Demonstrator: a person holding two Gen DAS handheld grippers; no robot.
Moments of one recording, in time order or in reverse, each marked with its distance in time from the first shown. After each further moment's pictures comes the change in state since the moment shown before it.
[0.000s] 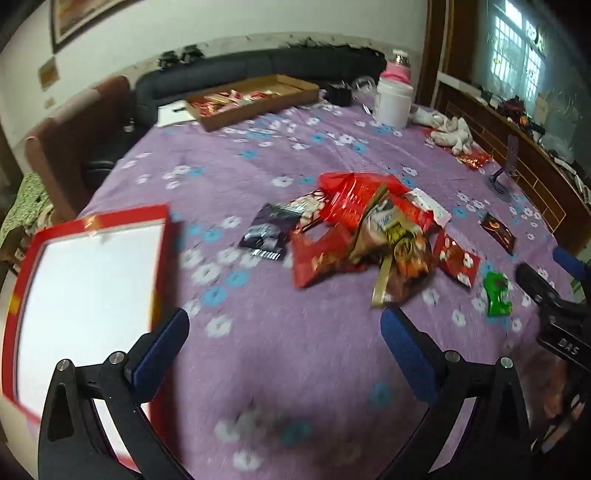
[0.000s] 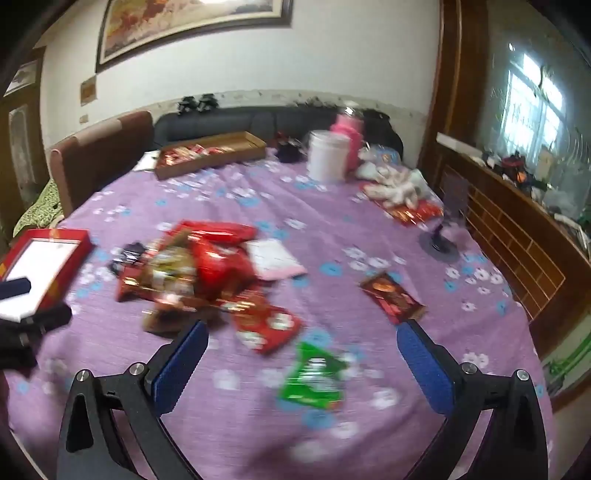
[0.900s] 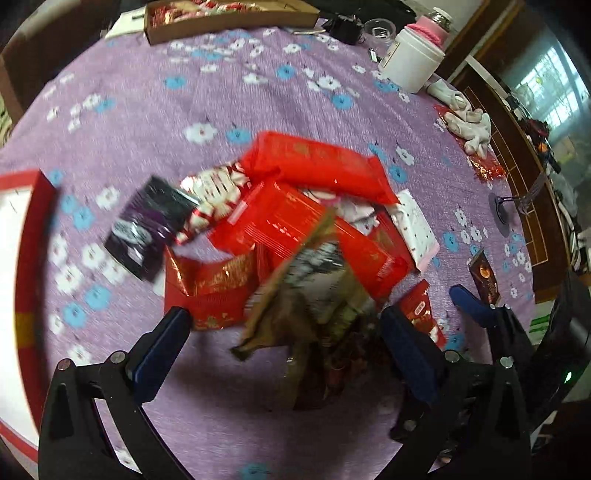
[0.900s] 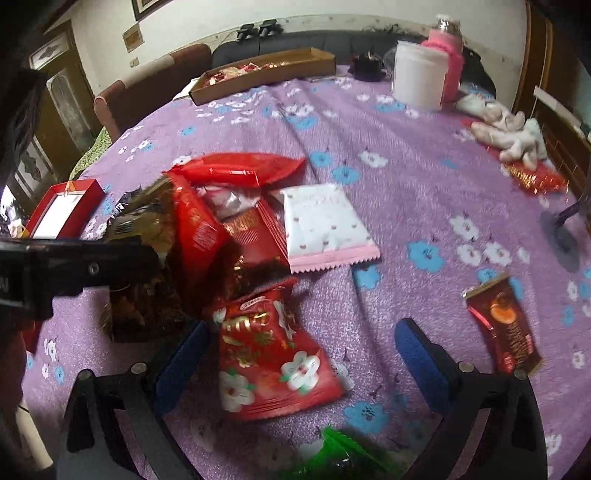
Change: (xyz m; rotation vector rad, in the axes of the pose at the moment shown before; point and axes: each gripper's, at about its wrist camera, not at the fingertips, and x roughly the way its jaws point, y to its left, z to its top) left arm 0.080 -0.041 0.049 -0.228 0.334 -0.178; right arm 0.096 0.072 0.016 -0.172 0.249 0.265
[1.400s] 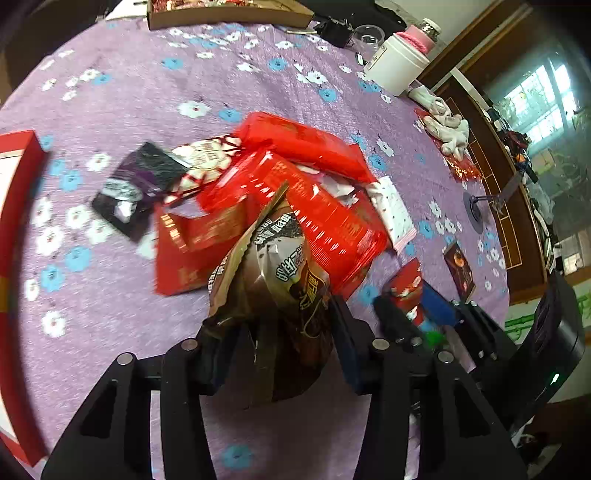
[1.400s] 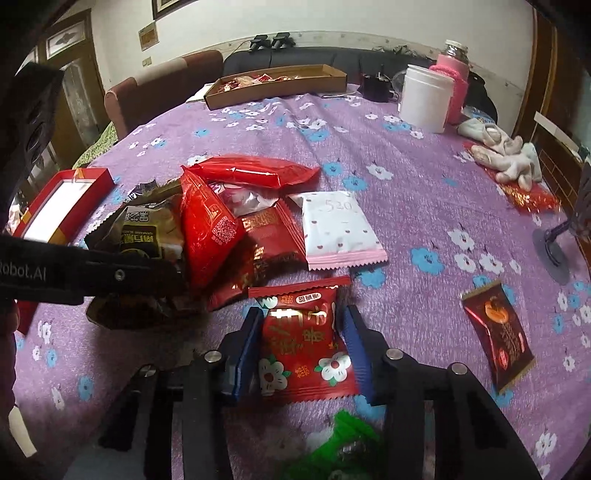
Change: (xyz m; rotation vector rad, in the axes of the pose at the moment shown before) left arm -0.012 0.016 -0.024 -0.015 -0.022 -0.134; right arm -0.015 0.011 -0.014 -0.043 -0.055 -0.018
